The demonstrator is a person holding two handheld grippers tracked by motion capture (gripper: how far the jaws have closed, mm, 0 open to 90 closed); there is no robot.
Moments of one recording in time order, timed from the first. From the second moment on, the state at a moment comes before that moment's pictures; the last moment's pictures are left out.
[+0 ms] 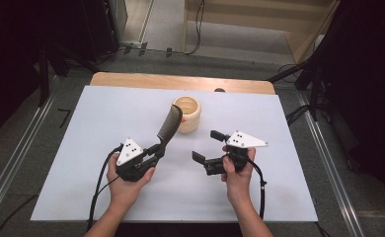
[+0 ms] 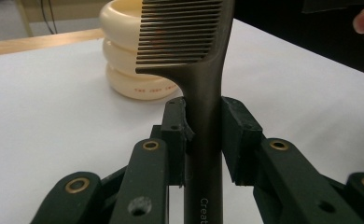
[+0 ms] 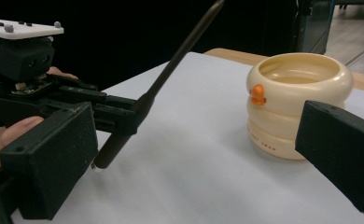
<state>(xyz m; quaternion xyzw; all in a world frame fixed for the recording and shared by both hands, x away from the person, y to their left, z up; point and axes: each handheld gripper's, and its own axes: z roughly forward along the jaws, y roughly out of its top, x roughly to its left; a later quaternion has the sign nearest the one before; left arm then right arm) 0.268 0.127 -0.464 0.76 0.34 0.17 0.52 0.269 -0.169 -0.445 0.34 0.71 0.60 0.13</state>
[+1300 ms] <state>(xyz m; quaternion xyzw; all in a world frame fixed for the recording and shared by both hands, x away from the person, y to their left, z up) 0.239 0.085 -0.476 0.78 0.28 0.20 0.52 0.267 -0.146 -0.449 0.46 0.65 0.60 0.07</state>
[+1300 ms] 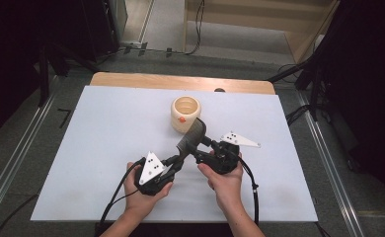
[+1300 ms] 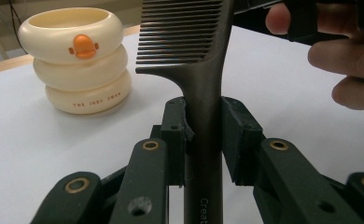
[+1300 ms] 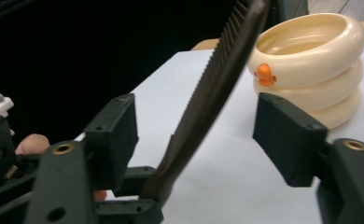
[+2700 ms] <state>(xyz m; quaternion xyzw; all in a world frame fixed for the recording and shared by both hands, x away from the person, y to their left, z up) 0.238 0.082 -0.477 0.77 0.28 0.17 0.55 0.263 -0.154 -0.453 0.46 0.61 0.64 0.01</state>
